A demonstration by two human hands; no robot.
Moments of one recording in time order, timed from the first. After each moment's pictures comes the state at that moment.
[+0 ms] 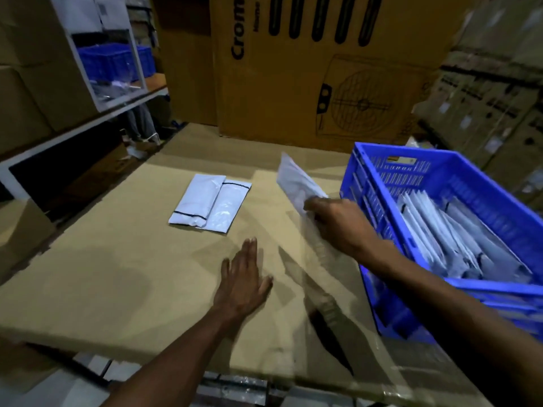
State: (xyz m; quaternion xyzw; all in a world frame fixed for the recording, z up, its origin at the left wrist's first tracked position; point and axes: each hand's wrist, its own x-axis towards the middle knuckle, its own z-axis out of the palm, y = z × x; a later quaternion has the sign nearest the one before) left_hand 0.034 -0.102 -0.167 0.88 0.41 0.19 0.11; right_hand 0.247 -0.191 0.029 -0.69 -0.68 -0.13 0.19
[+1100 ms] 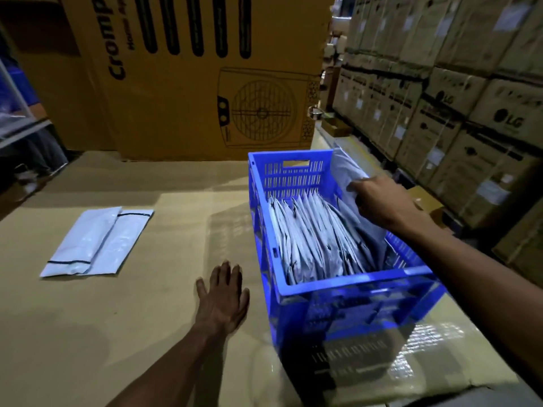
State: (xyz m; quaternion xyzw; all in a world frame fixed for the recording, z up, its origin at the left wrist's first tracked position) left_hand 0.201 -0.174 -0.159 0.93 0.35 0.08 0.07; right_hand 0.492 -0.350 0.095 -0.84 -0.51 -0.17 -0.02
